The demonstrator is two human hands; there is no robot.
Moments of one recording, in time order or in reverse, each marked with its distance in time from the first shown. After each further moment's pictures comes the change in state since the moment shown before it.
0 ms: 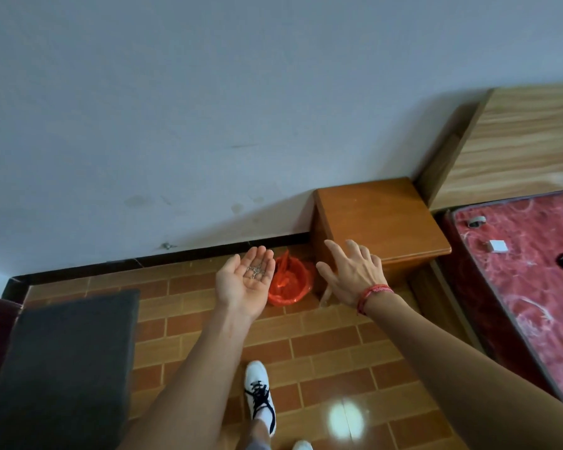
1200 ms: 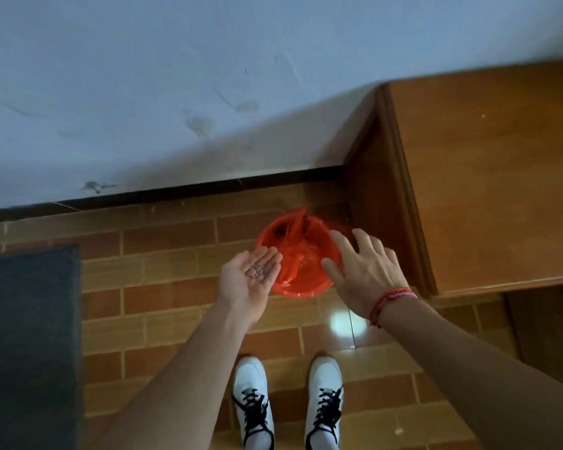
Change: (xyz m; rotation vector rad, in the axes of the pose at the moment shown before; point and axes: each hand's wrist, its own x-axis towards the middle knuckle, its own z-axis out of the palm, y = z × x) left_hand 0.451 -0.059 -0.132 0.223 0.399 -0.155; right_hand 0.311 0.071 0.311 -0.020 -0.328 -0.020
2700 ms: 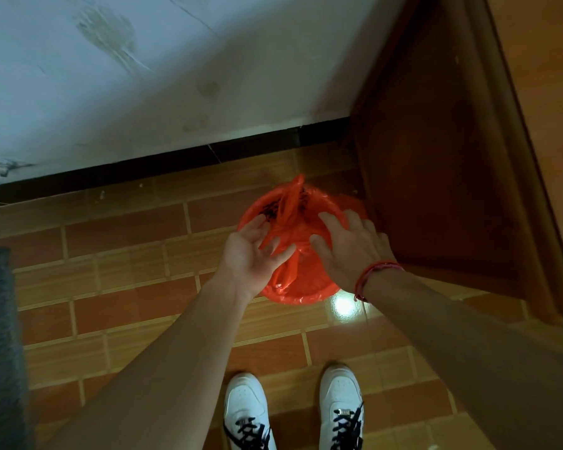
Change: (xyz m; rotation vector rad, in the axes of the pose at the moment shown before) left_hand 0.186 -0.035 -0.008 0.112 -0.120 -0.091; right_hand 0.121 0.026 0.145 0.099 -0.087 0.124
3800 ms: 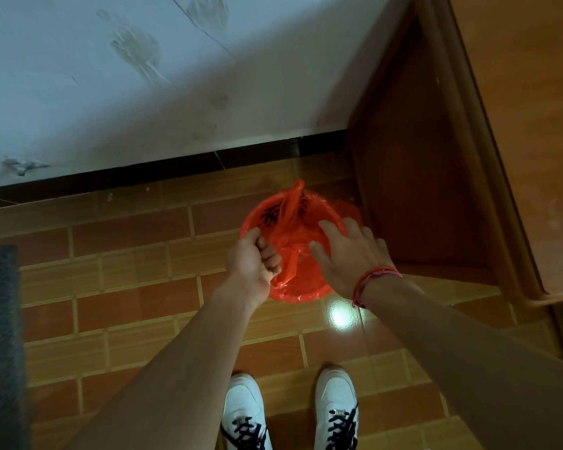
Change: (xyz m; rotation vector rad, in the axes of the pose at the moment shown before) left_hand -0.032 -0.009 0.004 0.241 0.200 0.087; right_hand -0.027 -0.009 -0.012 -0.053 0.000 -0.002
